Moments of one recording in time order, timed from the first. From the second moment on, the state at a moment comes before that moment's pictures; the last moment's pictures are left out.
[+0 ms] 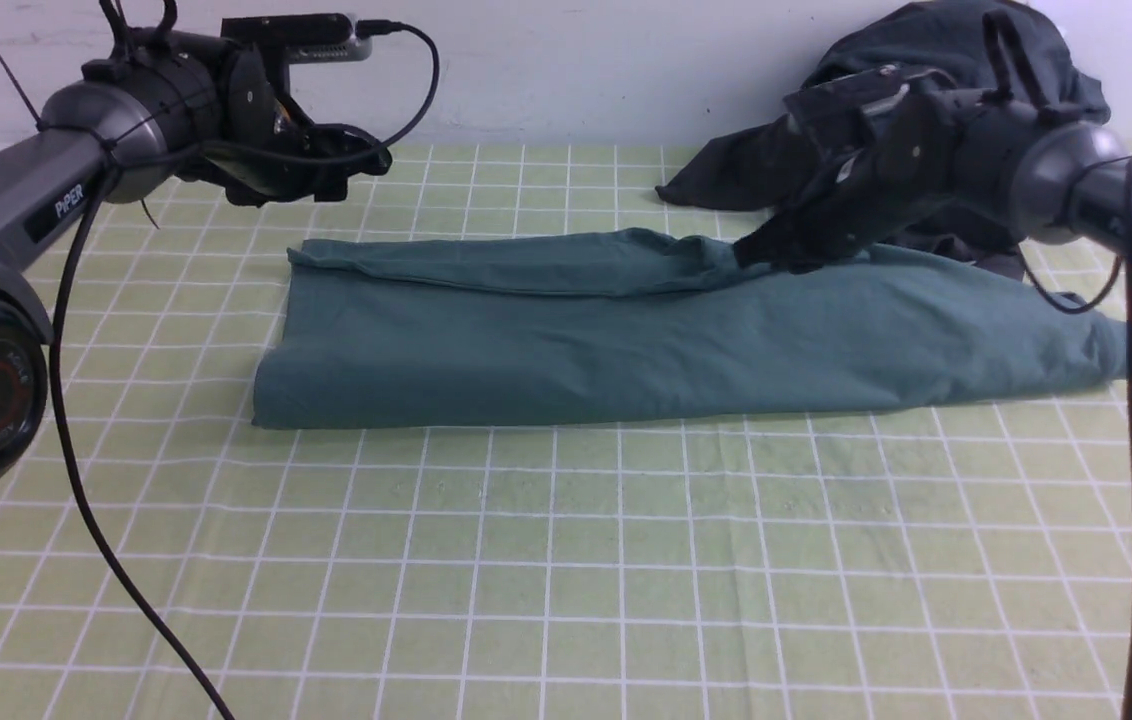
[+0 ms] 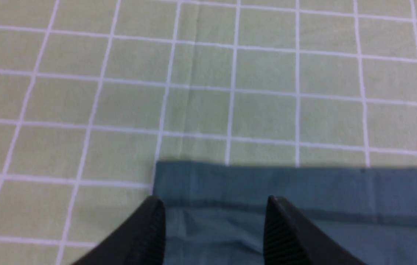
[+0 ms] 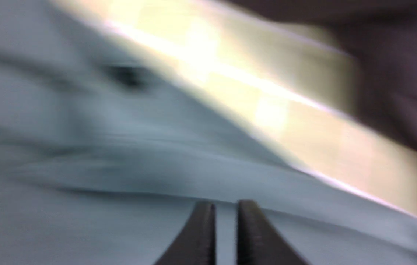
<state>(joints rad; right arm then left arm) 0.26 2.35 -1.98 0.18 0.66 -0.29 -0.12 2.30 -2.07 0.06 0.66 -0.20</state>
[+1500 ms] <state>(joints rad) -0.22 2.07 -1.60 0.15 0.94 -0.22 -0.21 1.23 -1.35 -0.10 0.85 0.26</state>
